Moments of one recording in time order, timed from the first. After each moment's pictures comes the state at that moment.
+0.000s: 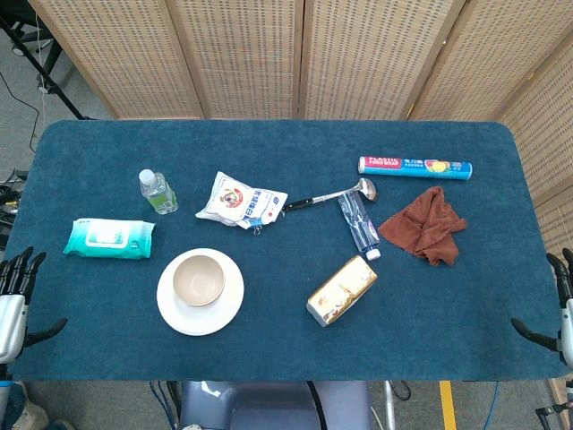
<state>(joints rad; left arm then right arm) -0.03 -1.11 -0.04 -1.79 1.46 1.53 0.14 -0.01 -1.00 0.13 -1.80 -1.37 1.55 0.01</state>
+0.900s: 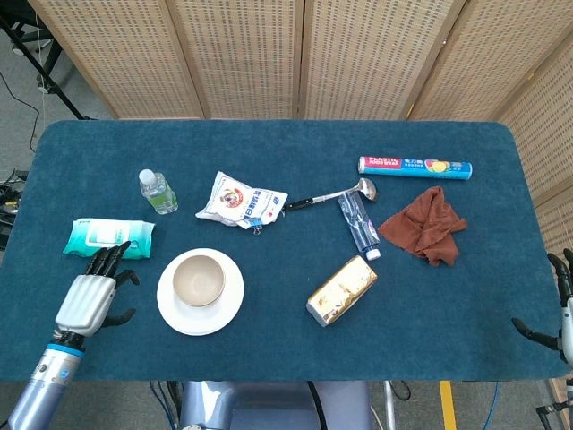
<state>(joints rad) -0.24 -1.22 -0.07 -1.85 1.40 1.24 0.33 0.00 -1.00 0.14 -1.79 -1.35 1.53 0.02</state>
